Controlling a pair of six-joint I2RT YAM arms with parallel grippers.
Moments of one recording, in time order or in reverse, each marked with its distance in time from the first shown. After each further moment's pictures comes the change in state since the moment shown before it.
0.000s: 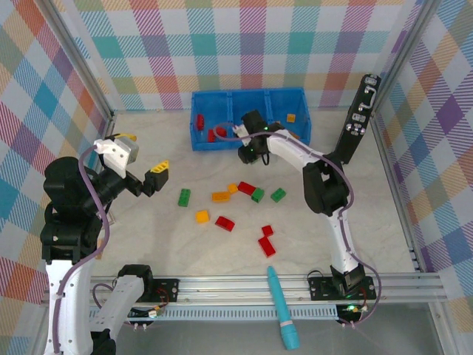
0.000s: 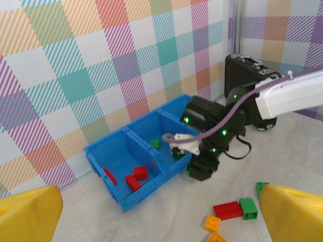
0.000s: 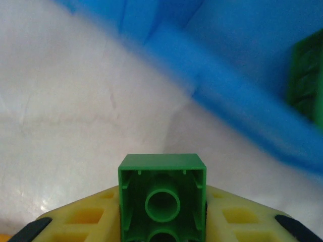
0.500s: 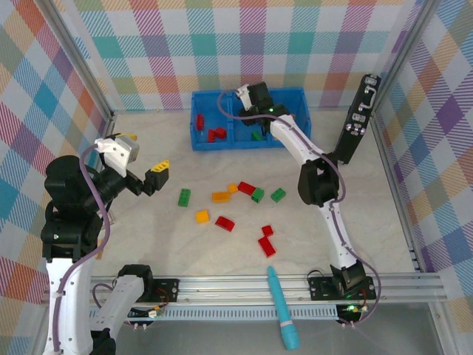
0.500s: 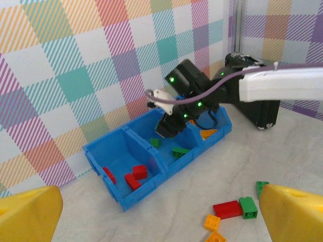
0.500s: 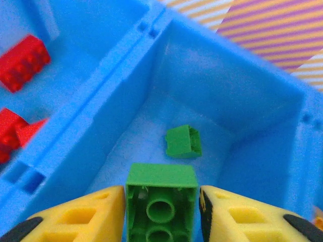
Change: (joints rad) left arm 0.000 0.011 0.000 0.000 0.000 0.000; right arm -0.056 0.251 0.486 0.131 0.110 -0.064
